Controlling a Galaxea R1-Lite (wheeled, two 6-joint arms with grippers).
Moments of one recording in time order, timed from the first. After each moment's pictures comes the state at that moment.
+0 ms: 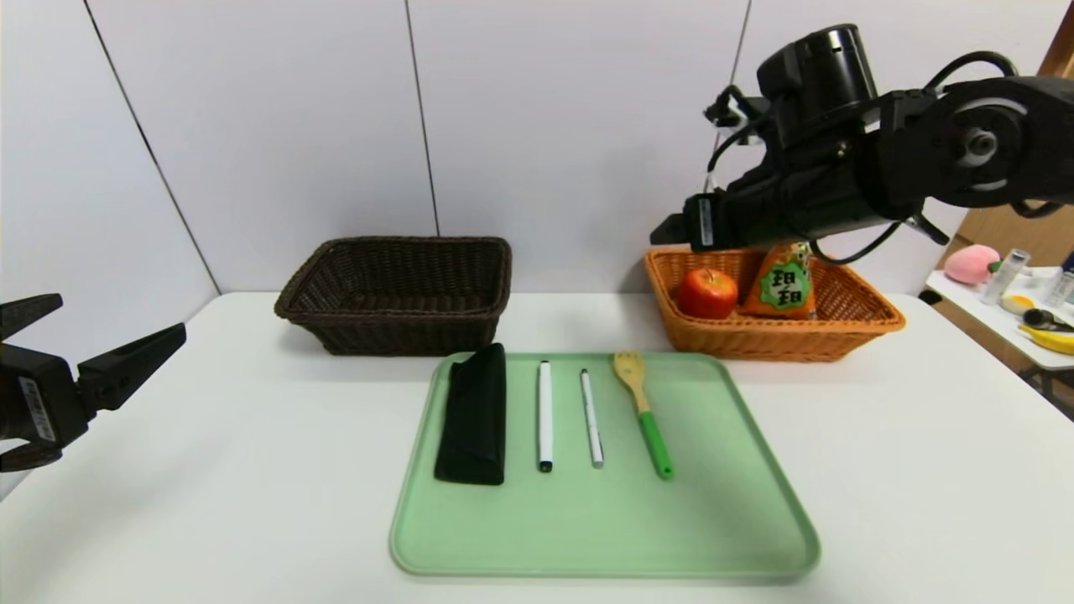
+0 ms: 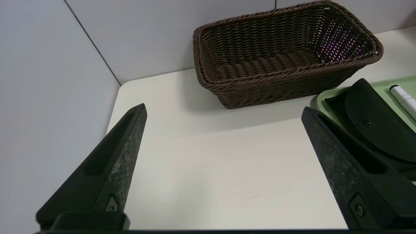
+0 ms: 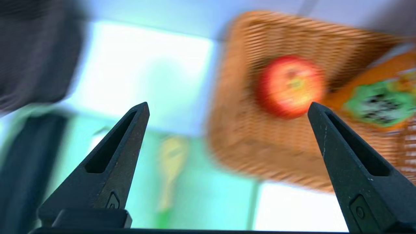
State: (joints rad) left arm 0.01 0.98 -0.55 -0.35 -0.08 0.17; right arm 0.43 1.90 -1.76 0.42 -0.17 0.12
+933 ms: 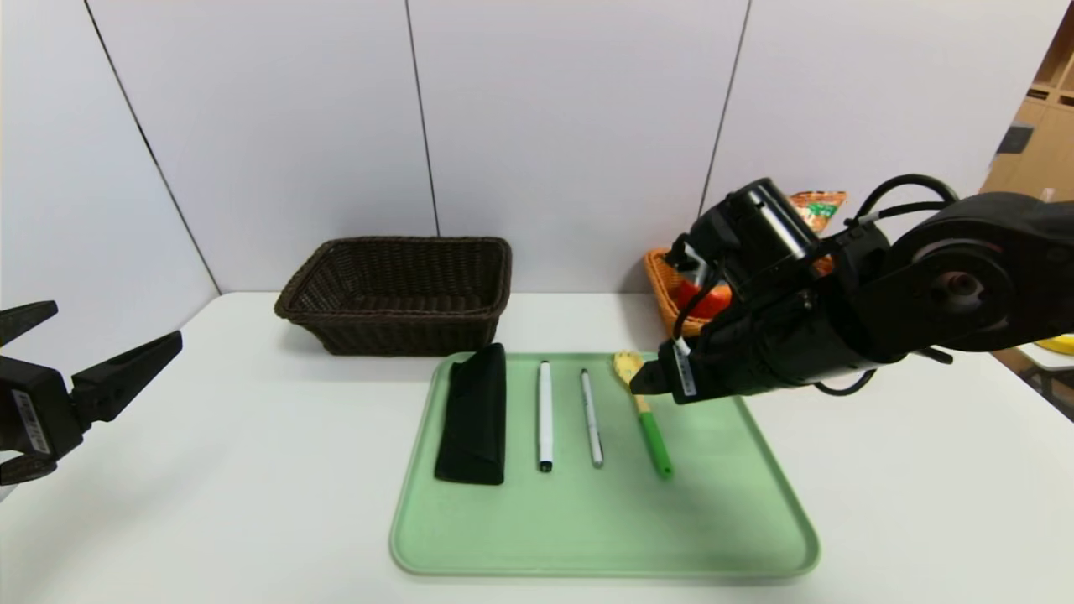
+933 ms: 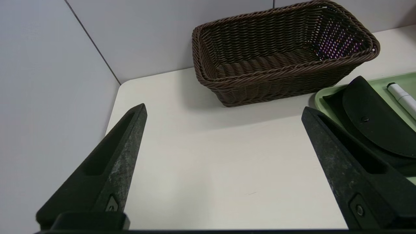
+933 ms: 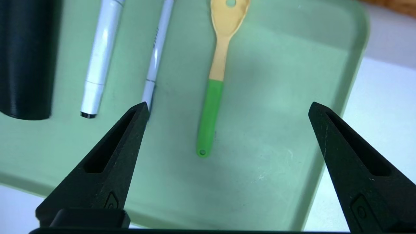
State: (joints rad) left arm 0.01 0.96 -0.53 -0.35 -0.08 0.17; right arm 0.60 1.81 -1.37 0.46 -0.17 0.30
